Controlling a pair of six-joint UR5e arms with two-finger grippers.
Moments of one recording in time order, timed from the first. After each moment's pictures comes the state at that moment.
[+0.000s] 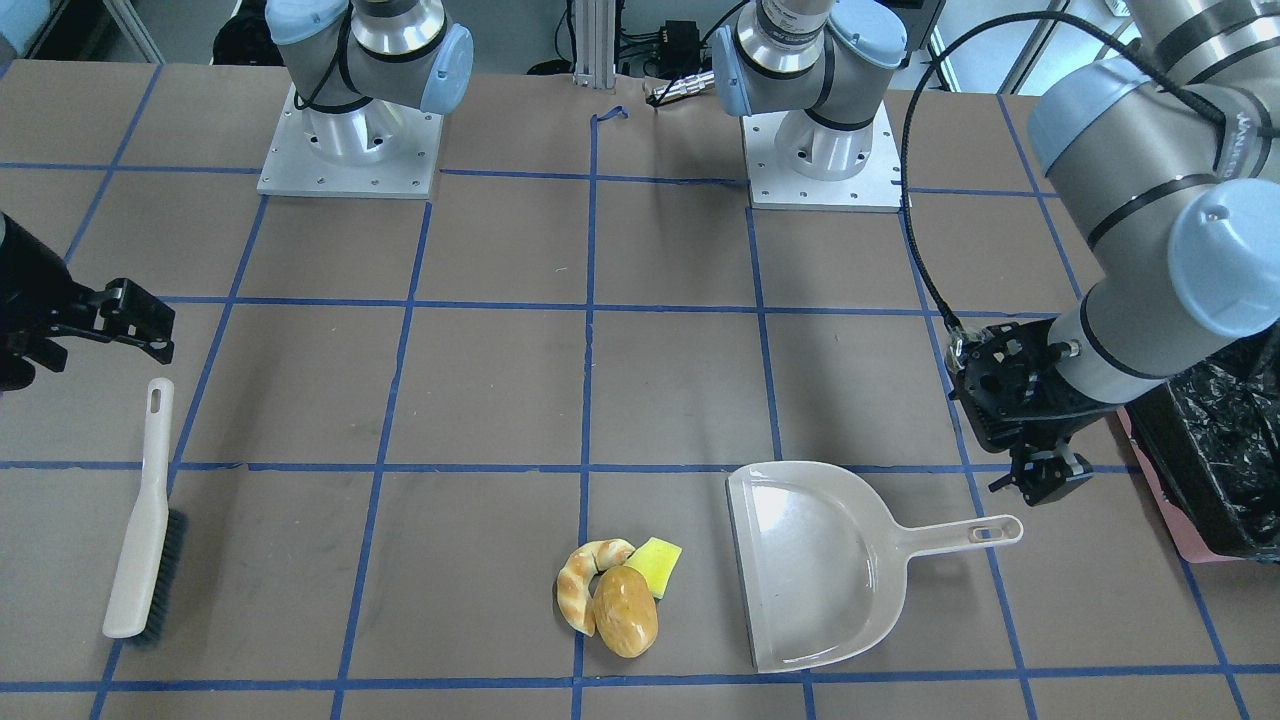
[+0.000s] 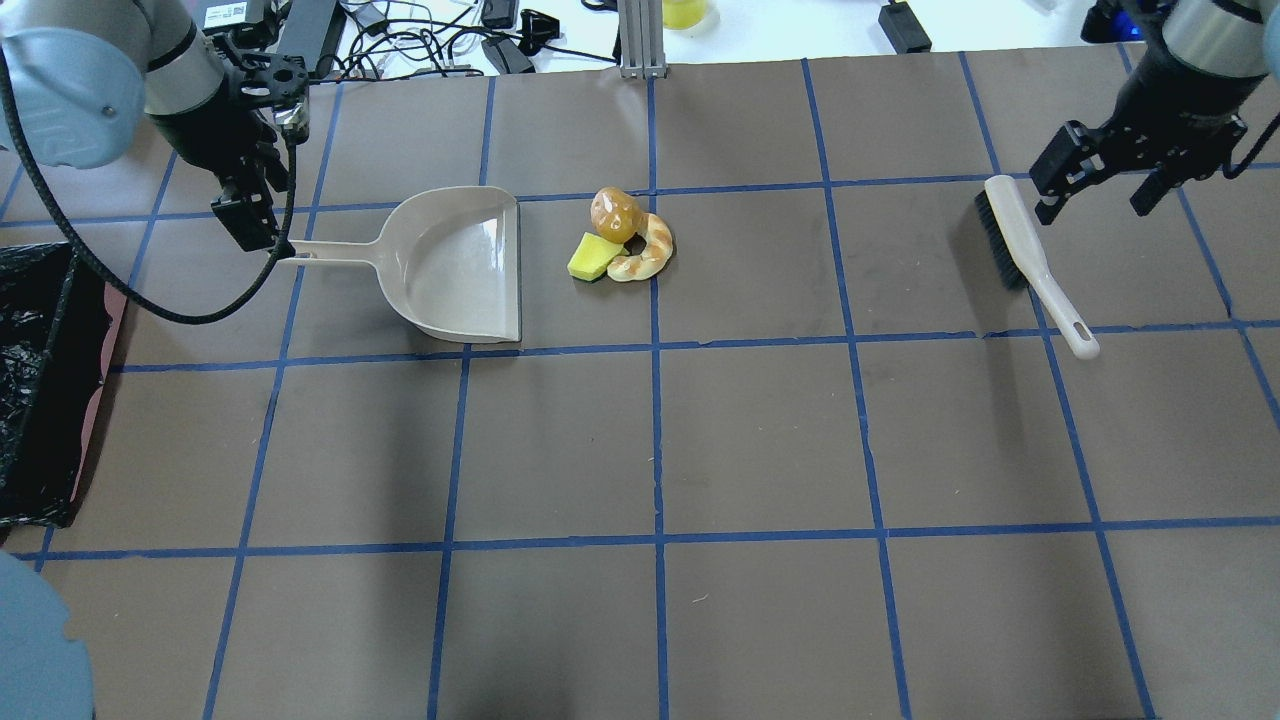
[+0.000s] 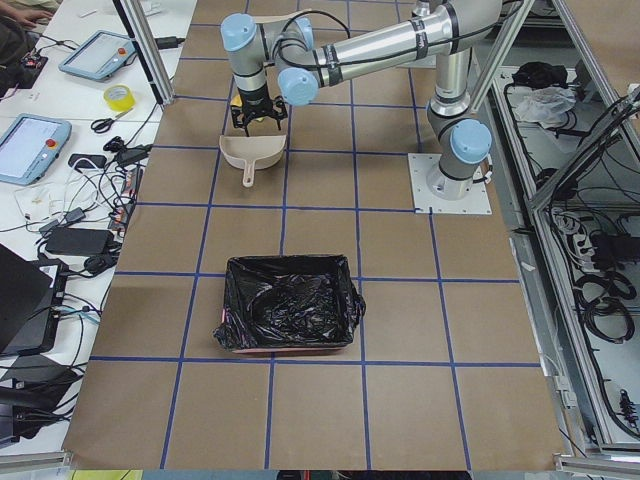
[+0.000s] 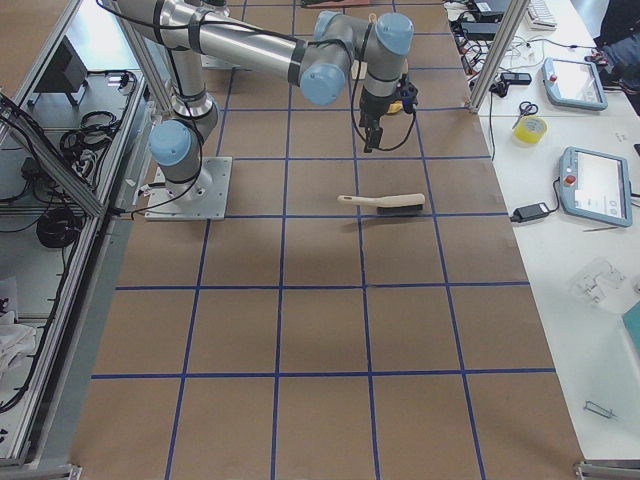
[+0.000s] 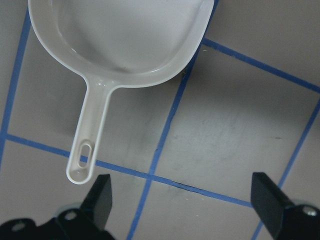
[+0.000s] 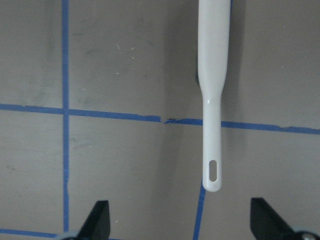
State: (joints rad) left arm -1.36 -1.90 -1.49 -1.38 1.58 1.62; right arm 1.23 -1.38 1.58 -1.69 -1.58 -0.43
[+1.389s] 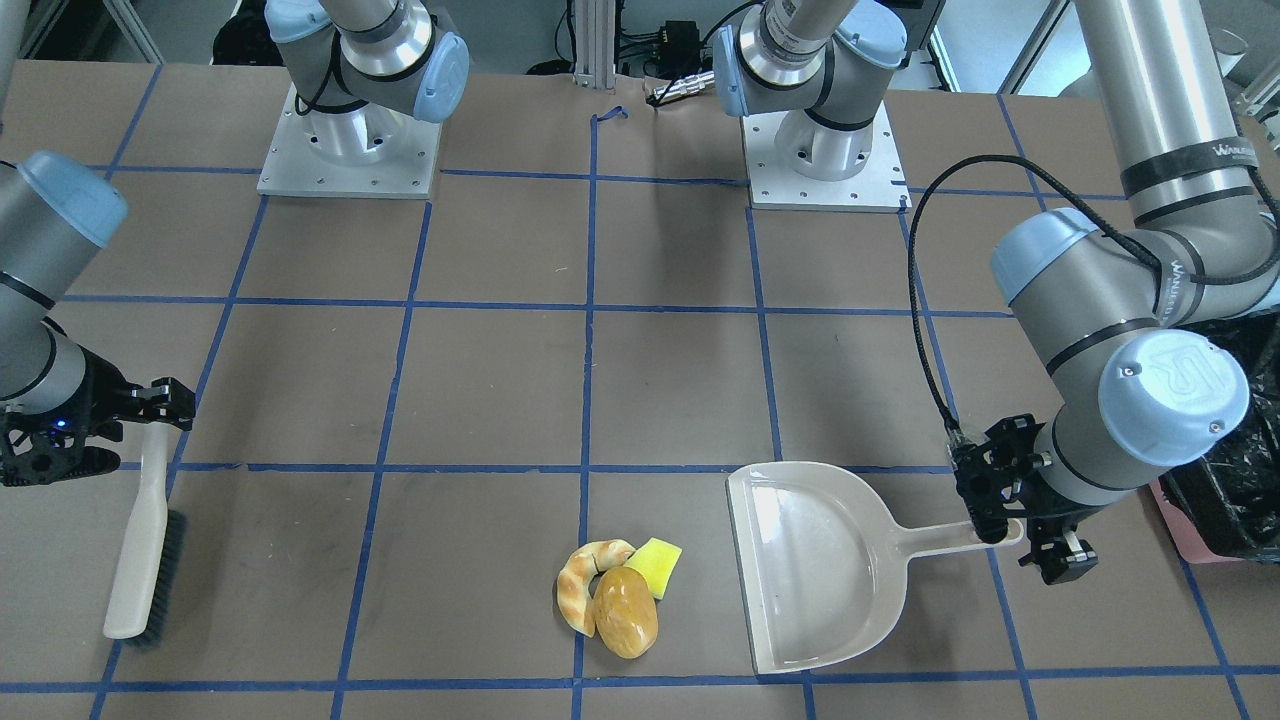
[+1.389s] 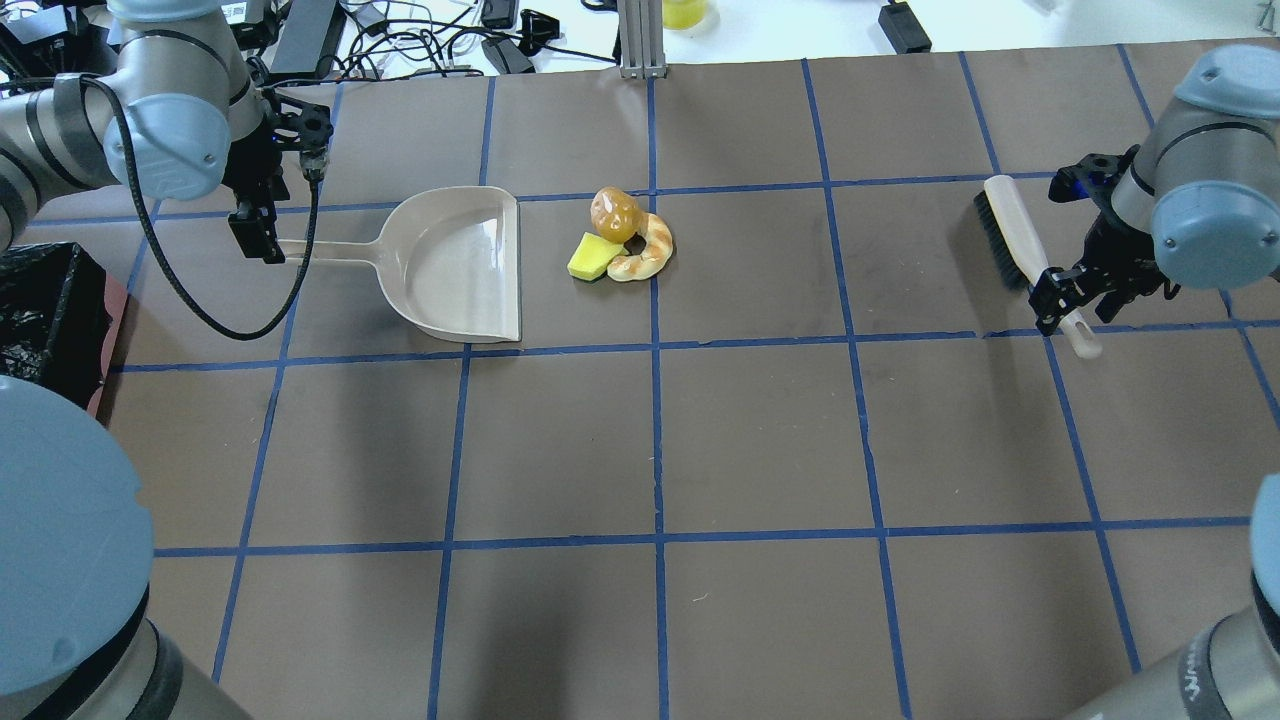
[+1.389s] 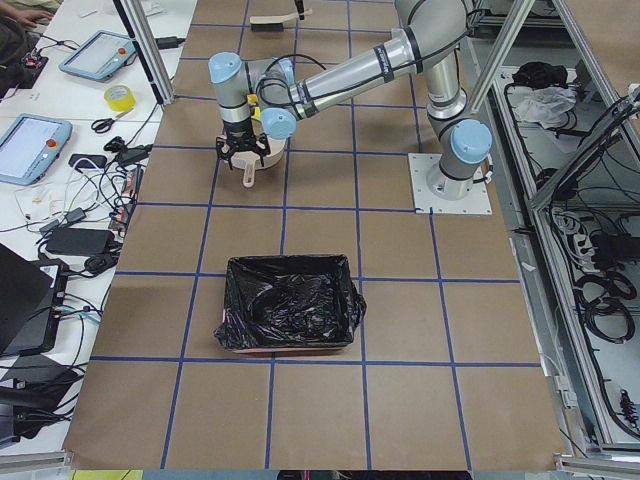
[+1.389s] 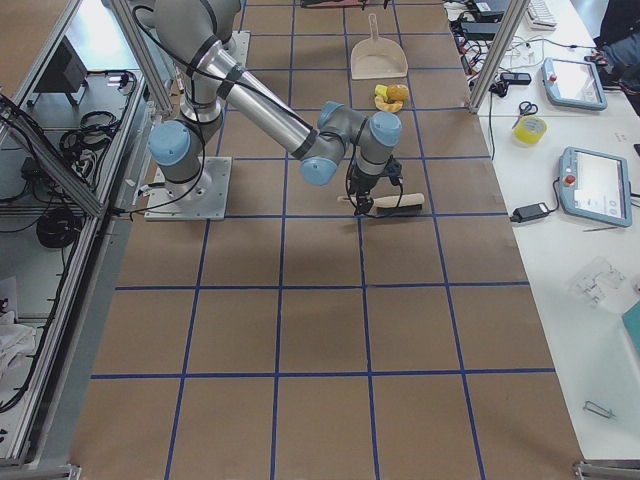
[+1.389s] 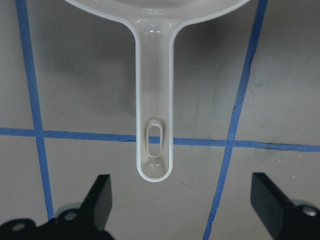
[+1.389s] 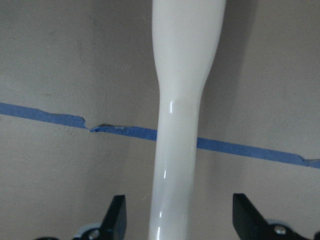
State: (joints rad) left arm -1.37 -2.04 -1.49 -1.18 1.77 1.63; right arm 1.16 -1.22 1.82 -2.04 -1.66 -0.59
